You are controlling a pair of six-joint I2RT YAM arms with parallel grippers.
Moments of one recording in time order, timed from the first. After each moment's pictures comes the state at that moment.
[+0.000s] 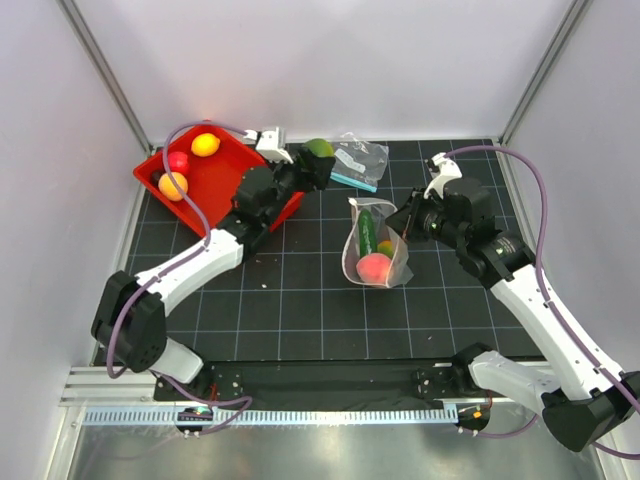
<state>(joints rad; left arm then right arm) -0.59 1.49 1.09 0.46 -0.13 -0.45 0.45 1.01 1.12 -0.56 -0.12 0.48</state>
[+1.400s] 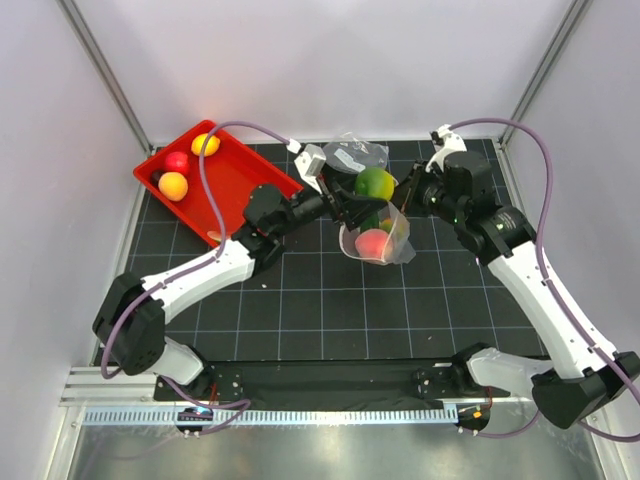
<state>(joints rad) -0.76 1.48 1.07 0.75 0.41 -0.43 0.43 1.14 1.33 -0.60 -0.07 0.50</state>
